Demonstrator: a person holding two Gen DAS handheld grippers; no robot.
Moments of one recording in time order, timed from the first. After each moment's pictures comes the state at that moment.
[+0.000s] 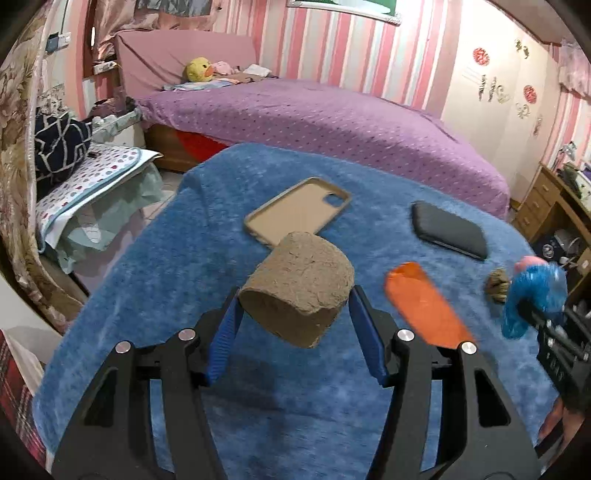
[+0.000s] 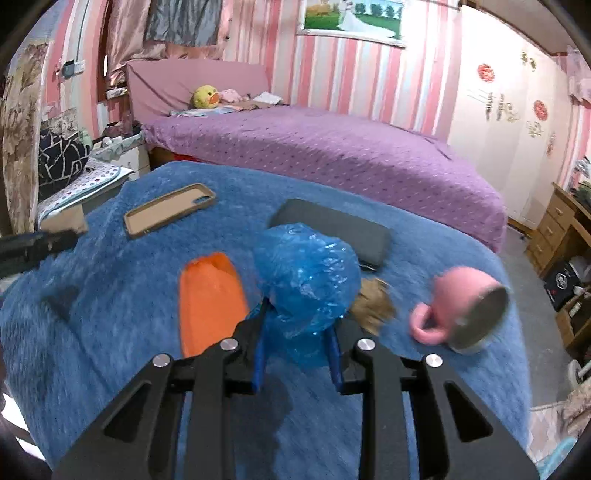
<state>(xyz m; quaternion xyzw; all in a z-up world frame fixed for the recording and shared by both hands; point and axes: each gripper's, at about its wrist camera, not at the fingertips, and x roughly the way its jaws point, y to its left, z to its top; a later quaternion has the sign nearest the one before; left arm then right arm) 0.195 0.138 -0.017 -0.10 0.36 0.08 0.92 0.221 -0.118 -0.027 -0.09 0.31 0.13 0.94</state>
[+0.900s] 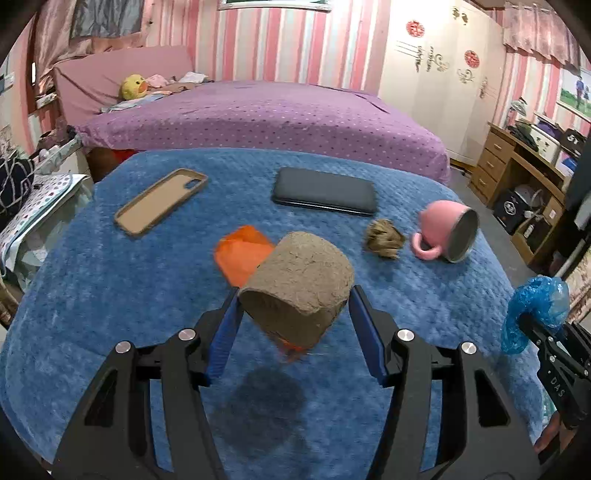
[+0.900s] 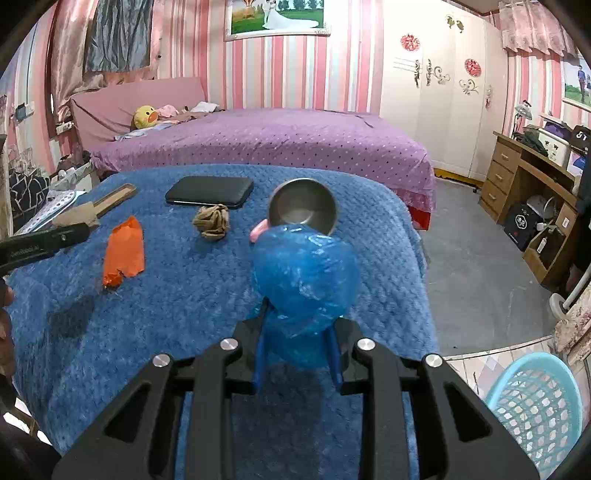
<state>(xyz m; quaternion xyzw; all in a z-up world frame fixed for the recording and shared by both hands) 0.183 -0.022 -0.020 -0.05 0.36 -0.01 0.93 0.149 -0.270 -0.037 -0.02 0.31 0.04 0.95</state>
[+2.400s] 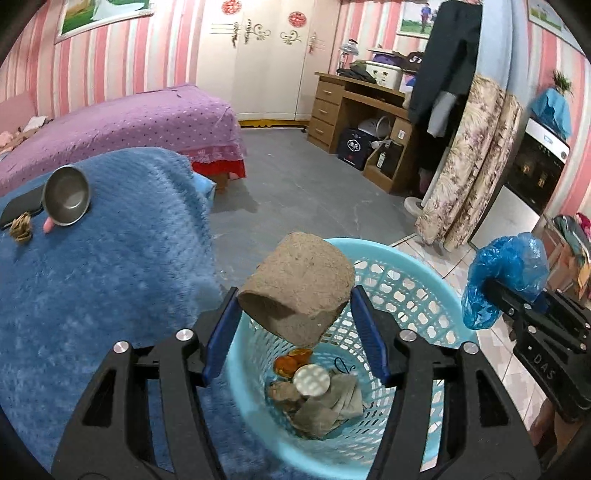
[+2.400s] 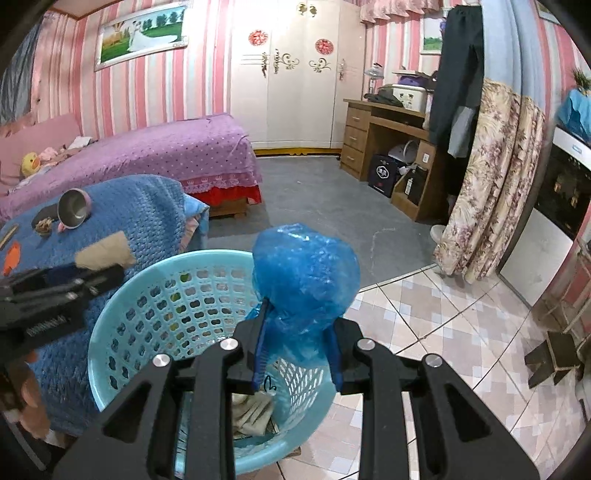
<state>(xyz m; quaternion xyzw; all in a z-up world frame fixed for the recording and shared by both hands) 0.065 -0.405 -0.045 0.03 0.35 -0.29 0.89 -0.027 -0.549 -0.033 0.05 0.30 -0.20 0.93</state>
